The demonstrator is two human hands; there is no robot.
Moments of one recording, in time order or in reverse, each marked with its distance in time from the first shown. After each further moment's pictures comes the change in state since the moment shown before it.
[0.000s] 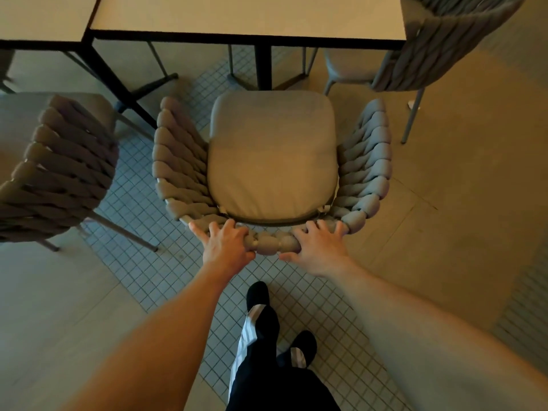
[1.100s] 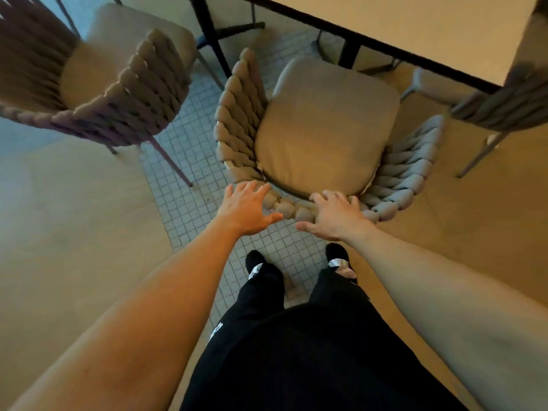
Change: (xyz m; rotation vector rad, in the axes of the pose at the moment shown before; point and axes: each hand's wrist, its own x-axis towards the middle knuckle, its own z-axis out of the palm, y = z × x) left_hand -0.025 -0.001 -0.070 -0.218 0.009 -0.077; right_hand 0.034 0.009 -0.115 -0.154 -0.246 -0.242
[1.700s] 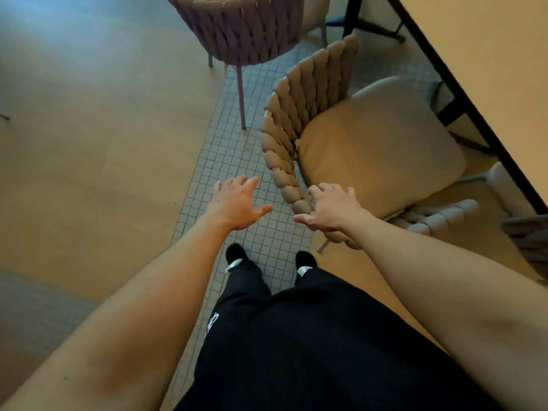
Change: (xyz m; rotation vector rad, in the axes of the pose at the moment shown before) left_hand -0.084 0.135 0.043 -0.356 0.154 -0.682; right_hand 0.006 0.066 -0.045 -0.476 -0.093 -0.583
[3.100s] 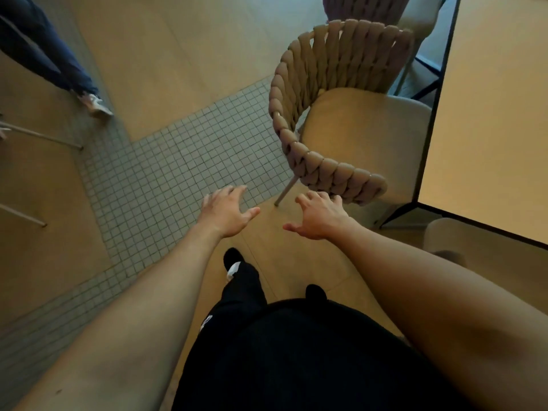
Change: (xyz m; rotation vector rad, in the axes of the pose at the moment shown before) left_hand -0.252 0.432 0.188 -0.526 0.201 -0.799; right_hand -0.245 0.265 0.101 -0.512 -0.060 -0.576
